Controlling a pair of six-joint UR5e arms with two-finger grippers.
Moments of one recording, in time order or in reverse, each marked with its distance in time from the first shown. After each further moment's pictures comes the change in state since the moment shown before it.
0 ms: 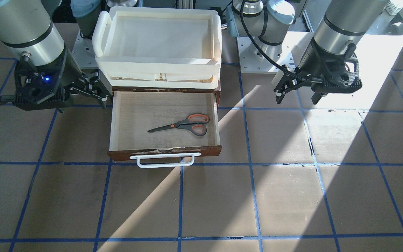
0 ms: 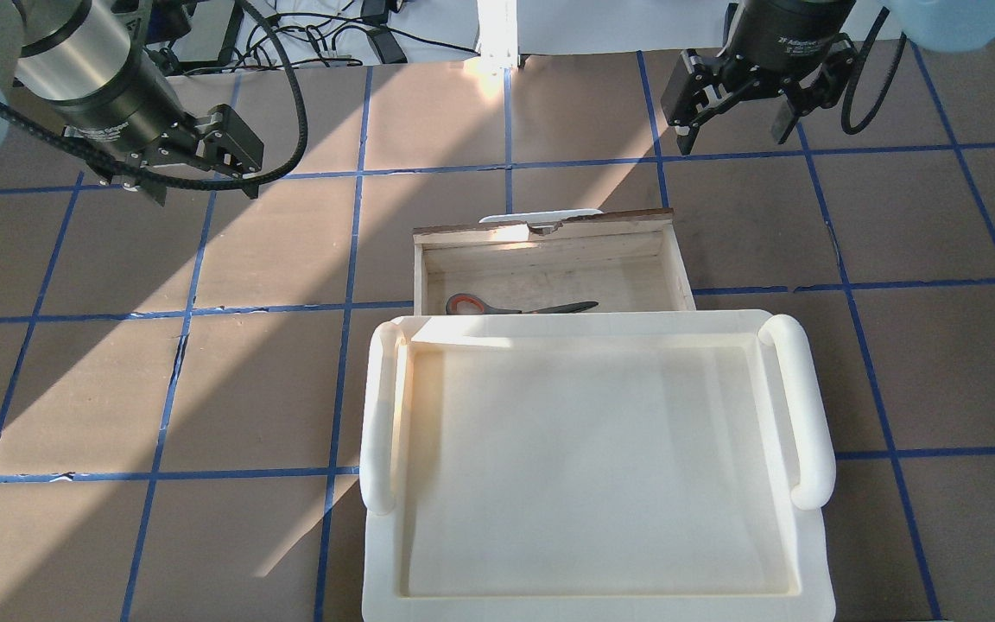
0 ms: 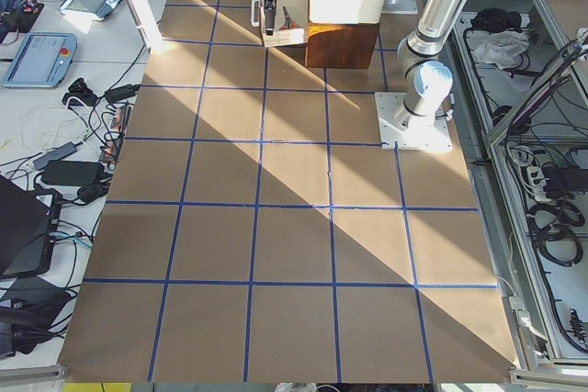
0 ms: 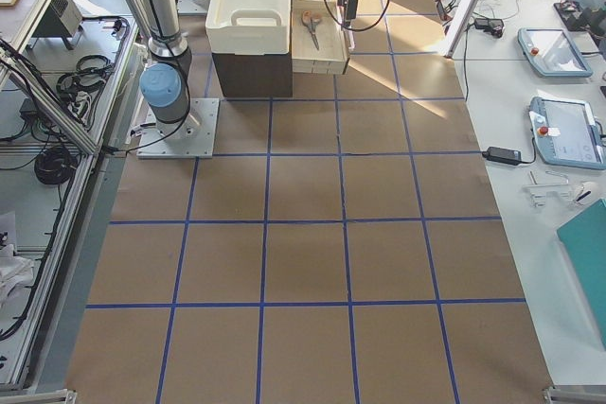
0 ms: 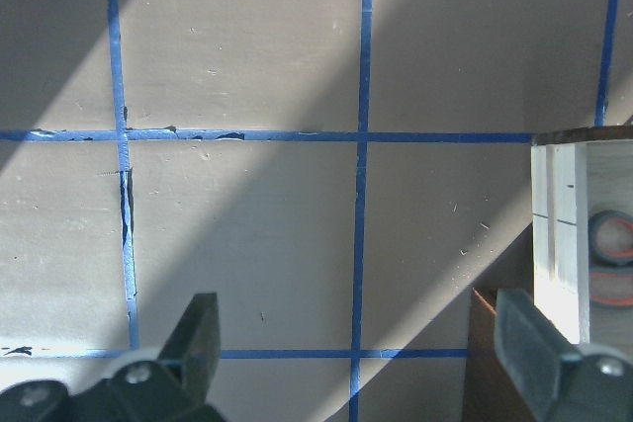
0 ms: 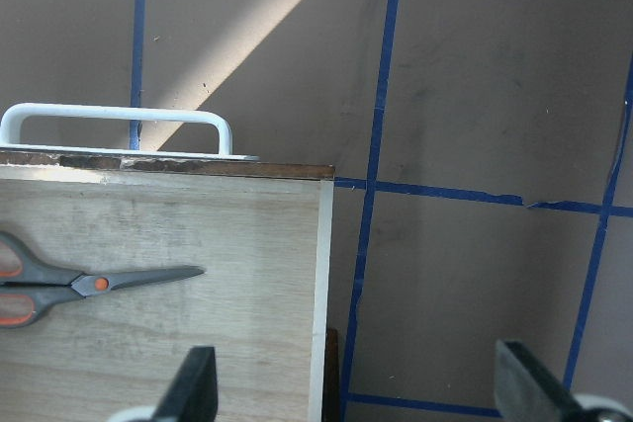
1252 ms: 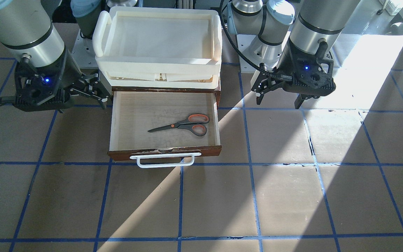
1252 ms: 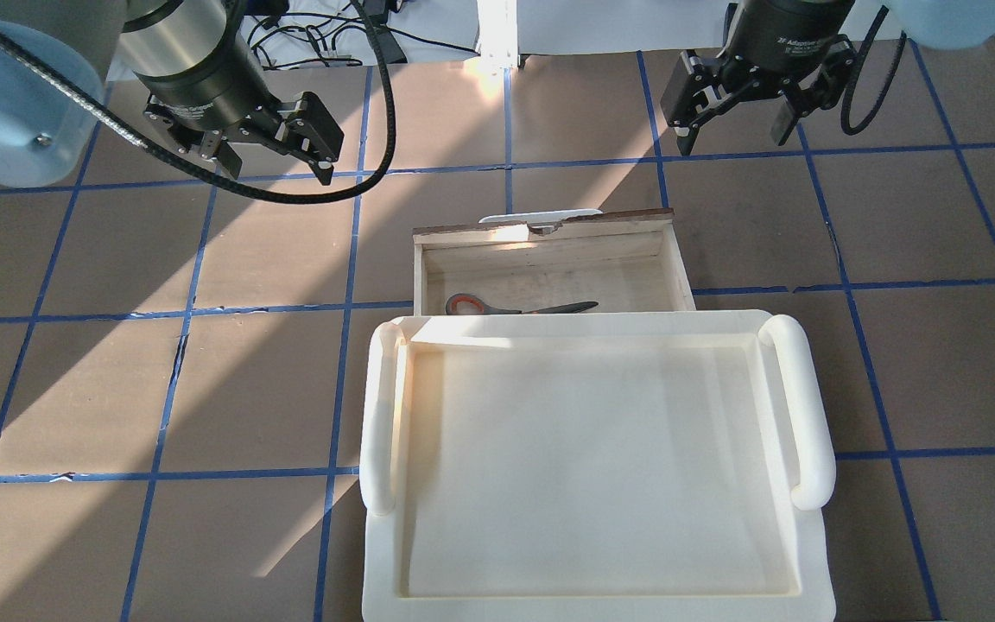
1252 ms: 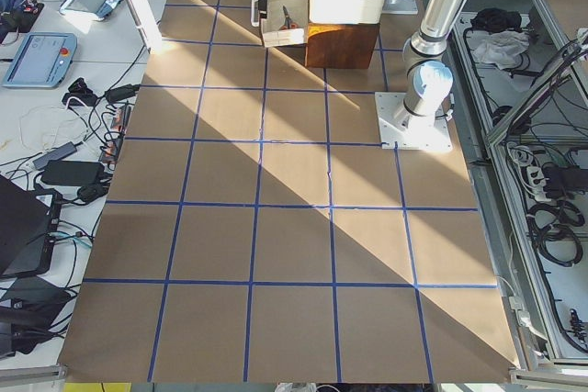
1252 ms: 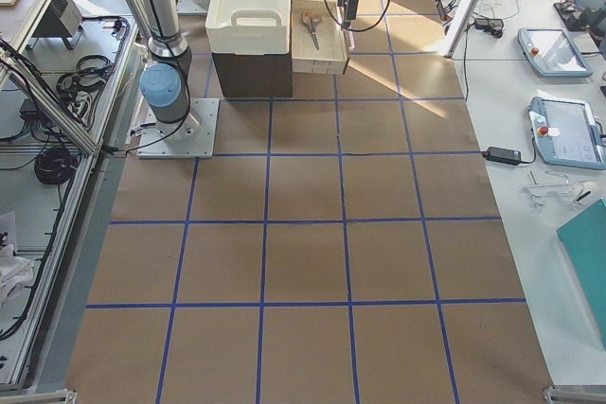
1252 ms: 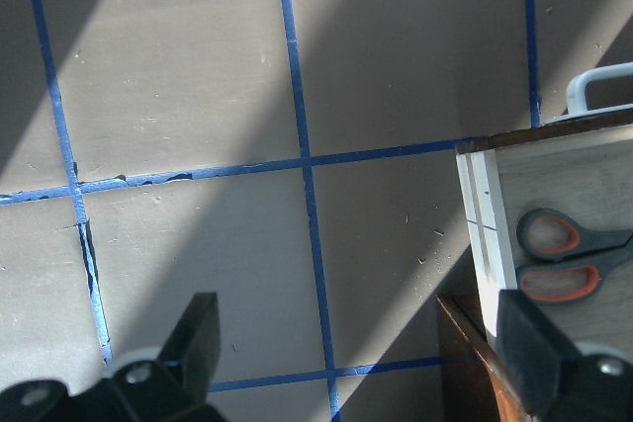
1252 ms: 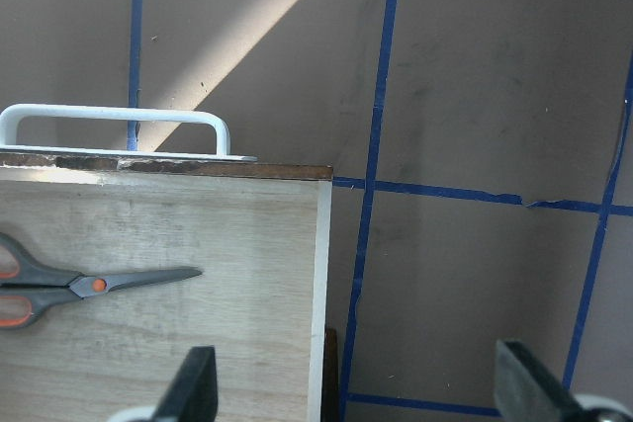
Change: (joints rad) left arm -0.088 -0.049 0.065 0.010 -0.003 0.019; right arm 0.000 0.004 -0.002 0.000 -0.002 0.003
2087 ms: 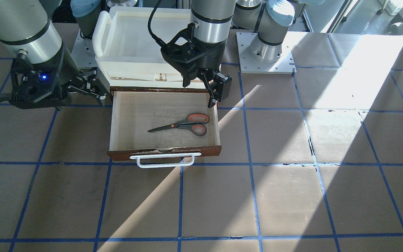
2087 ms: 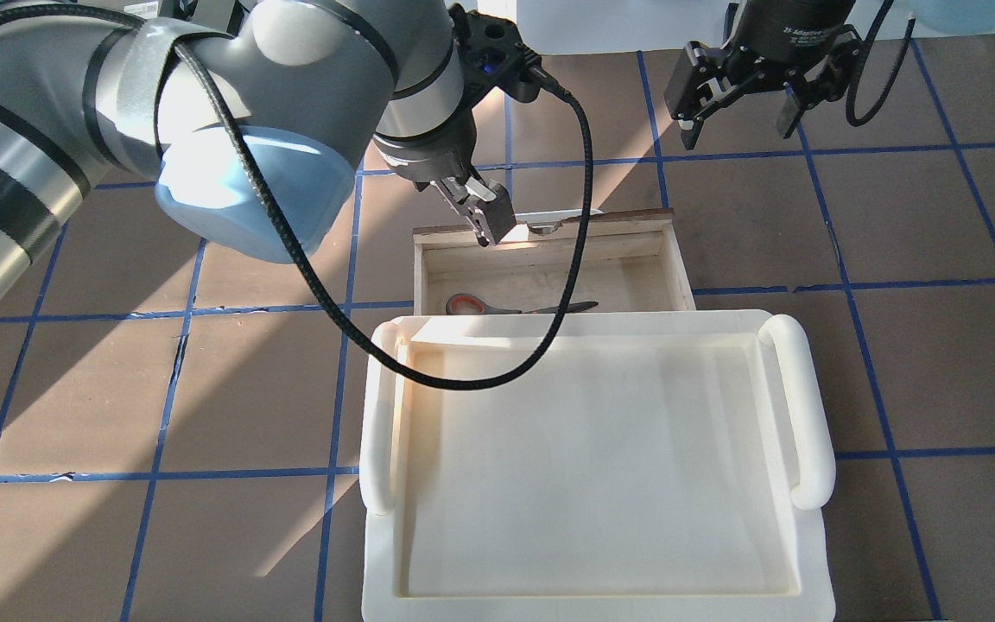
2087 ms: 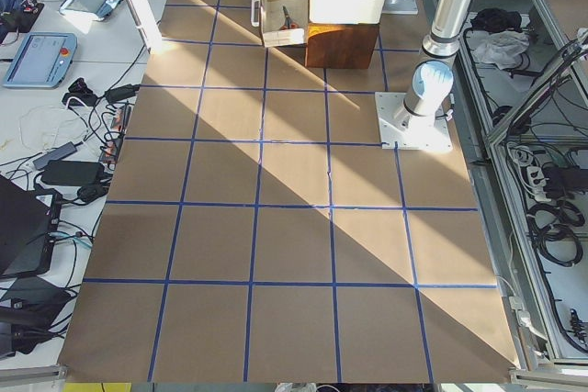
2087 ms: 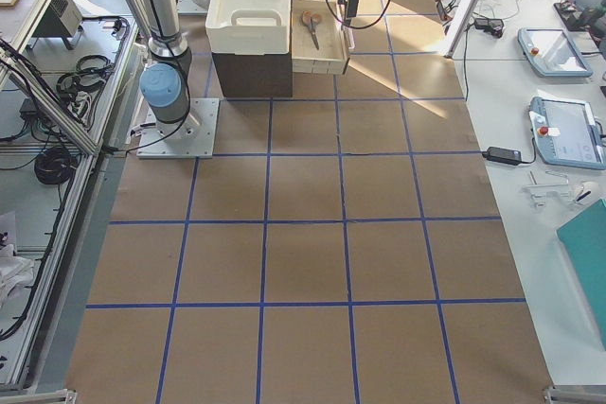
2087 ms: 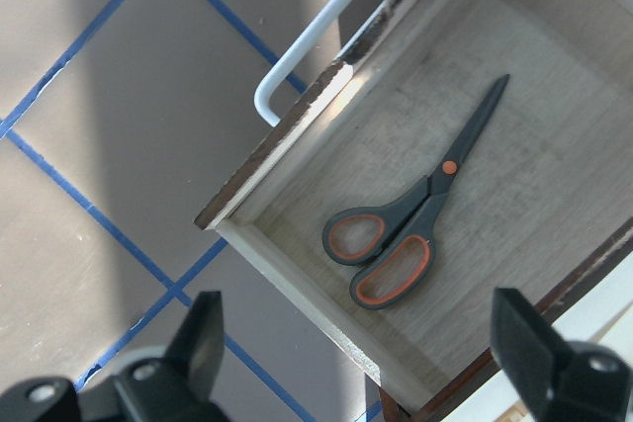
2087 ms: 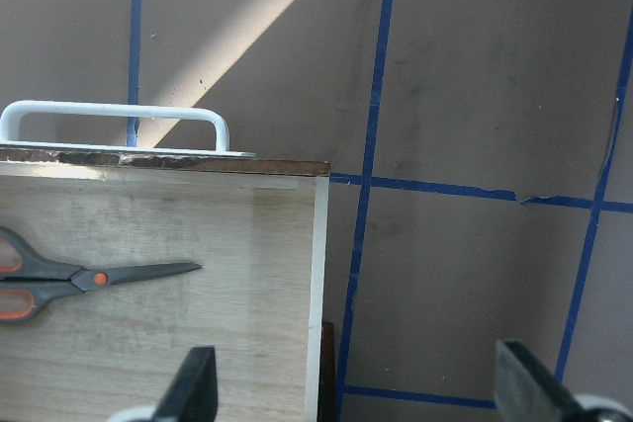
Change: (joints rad) left arm -0.308 -0.062 0.017 0.105 -0.003 0.315; right arm 0.000 0.004 -0.027 0.030 -0.004 -0.002
